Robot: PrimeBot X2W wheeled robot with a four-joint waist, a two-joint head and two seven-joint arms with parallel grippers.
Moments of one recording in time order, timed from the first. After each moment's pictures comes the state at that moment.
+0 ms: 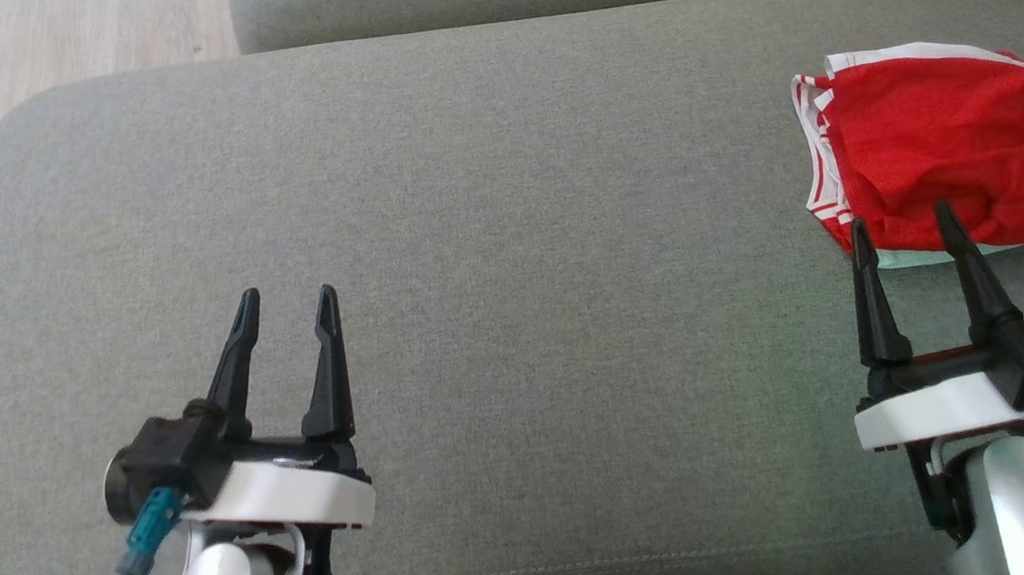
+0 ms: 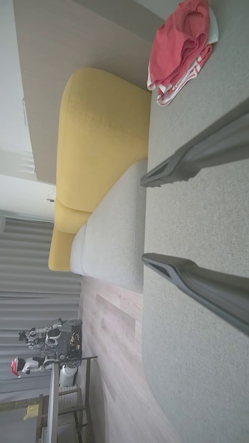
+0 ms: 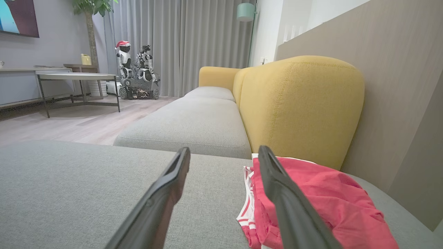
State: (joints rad) left arm -0.06 0.05 -0.21 0.04 -0.21 0.00 -0.26; right arm -0.11 -0.05 -0.04 0.15 -0.05 0.12 -0.25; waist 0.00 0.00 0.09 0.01
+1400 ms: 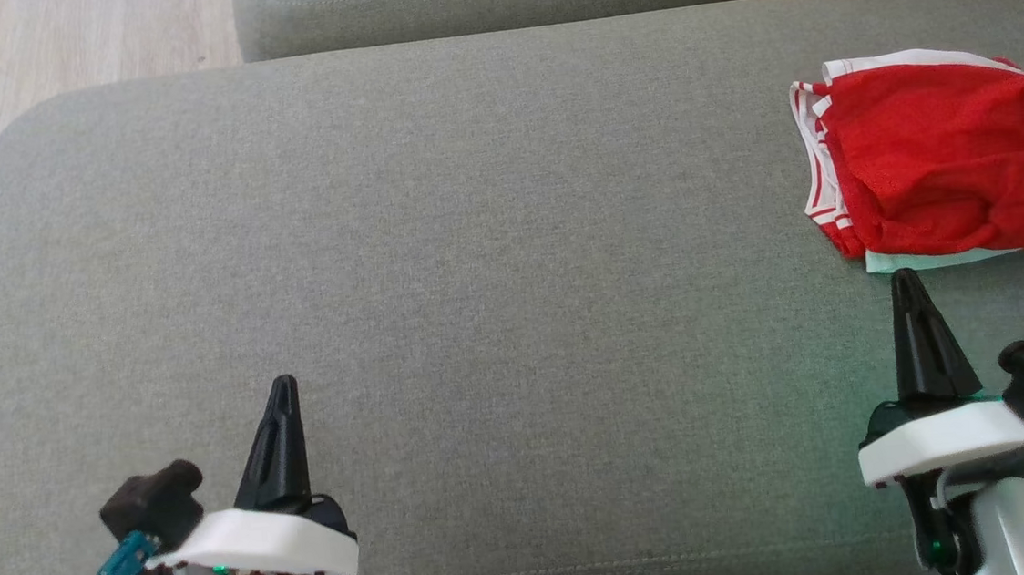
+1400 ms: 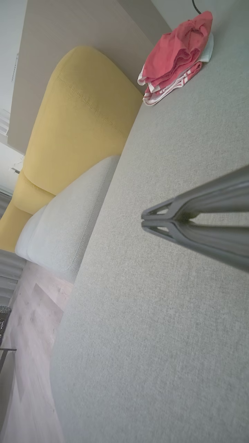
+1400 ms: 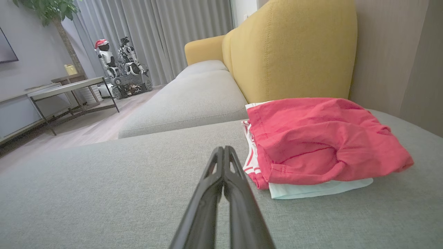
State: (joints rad) left arm 0.01 0.05 -0.18 0.16 -0.48 -0.04 -0.22; right arm -0.06 -0.05 -0.04 0.24 0.19 0.12 -0.20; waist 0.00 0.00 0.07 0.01
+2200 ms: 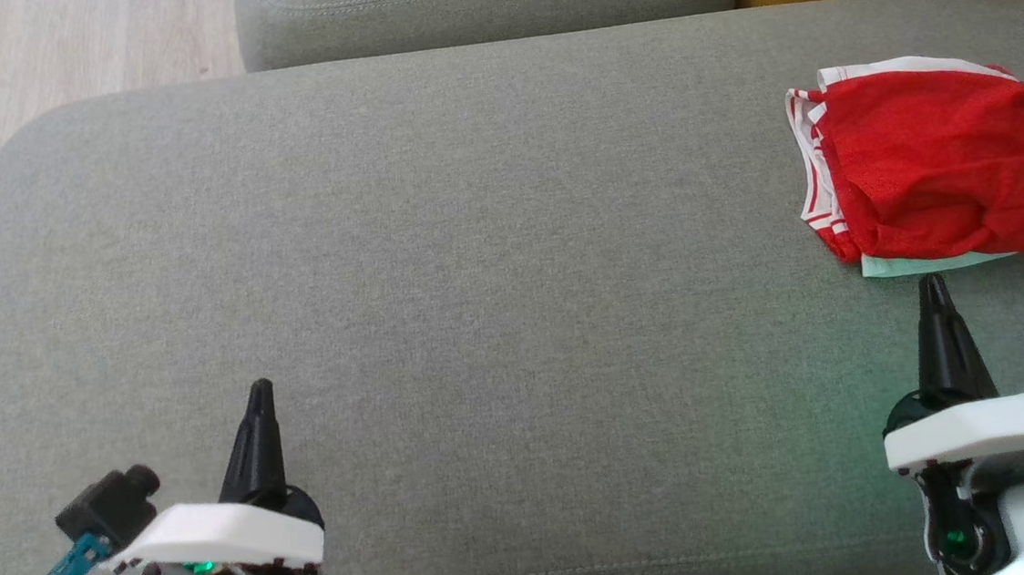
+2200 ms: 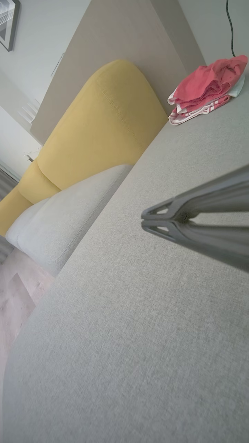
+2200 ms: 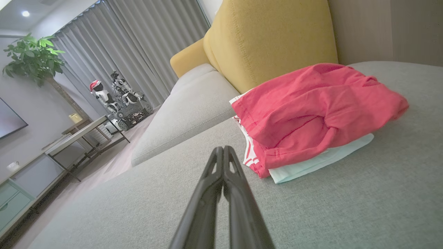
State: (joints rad) left arm 0.00 0.05 -0.15 0.19 -0.73 -0.06 -0.16; right arm -0.06 -0.05 -0.07 0.24 0.49 0.12 -0.13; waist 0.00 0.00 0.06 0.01
